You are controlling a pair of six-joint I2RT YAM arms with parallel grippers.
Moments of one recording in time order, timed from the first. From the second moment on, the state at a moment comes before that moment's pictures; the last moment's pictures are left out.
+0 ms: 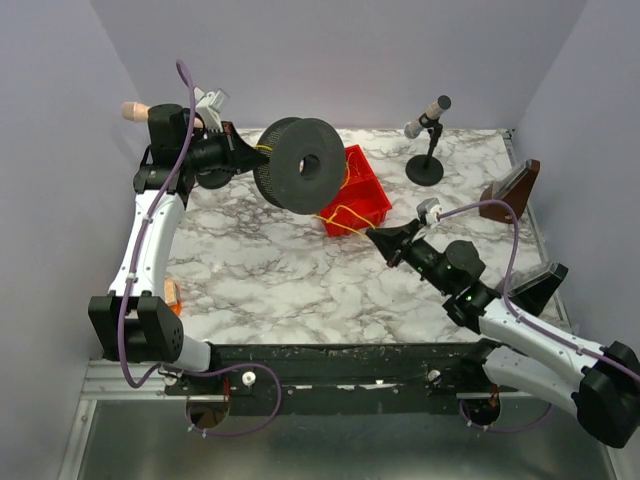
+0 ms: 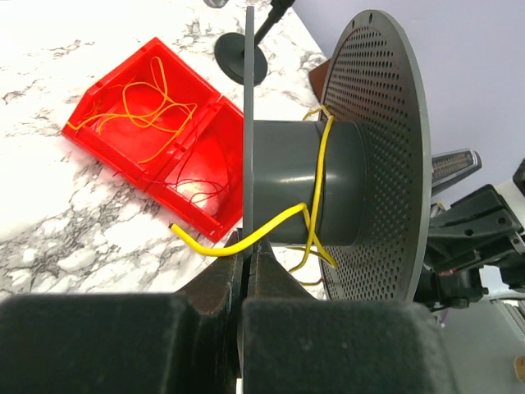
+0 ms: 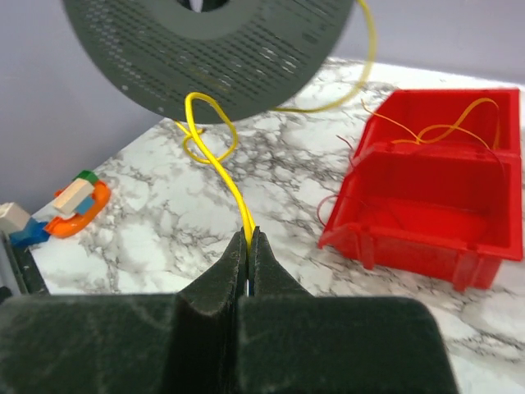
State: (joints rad) left arm -0.01 1.44 1.45 -0.36 0.91 -0.31; right arm 0.71 0.94 0.44 0.60 -0.10 0.24
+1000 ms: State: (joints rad) left arm 0.07 1.42 1.43 -0.33 0.92 -0.34; right arm 0.46 0.93 0.36 0.50 -0.30 0.37
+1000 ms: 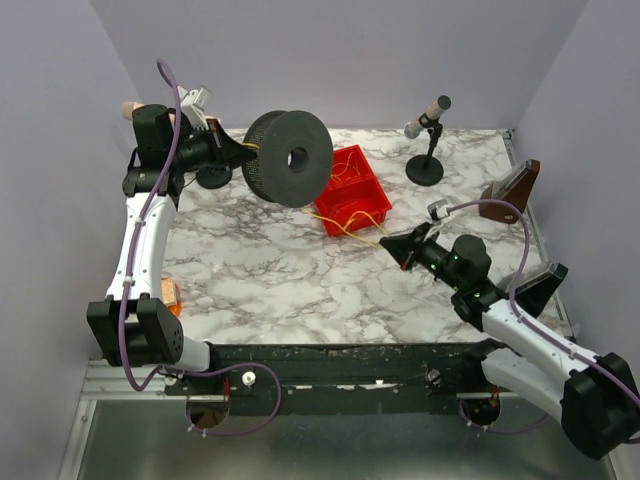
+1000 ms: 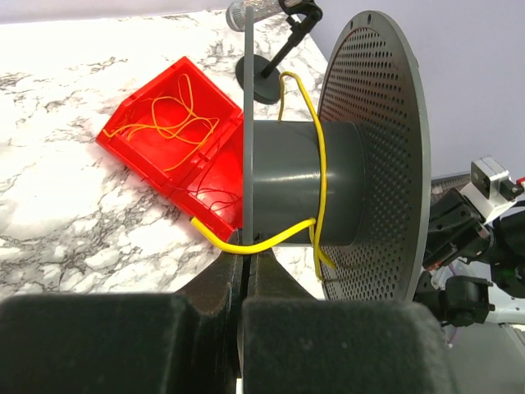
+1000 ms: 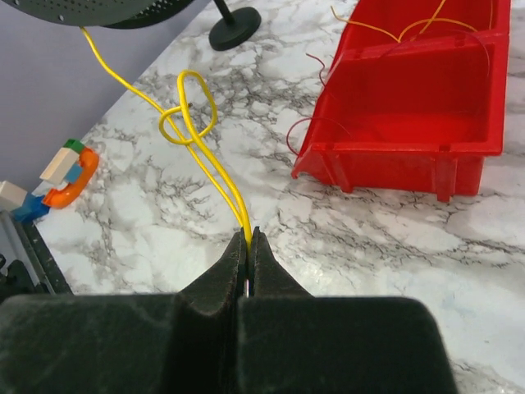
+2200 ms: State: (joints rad) left arm 0.07 1.38 1.43 -0.43 0.99 -0.26; right arm 0.09 1.02 0.54 0.33 -0.25 0.36
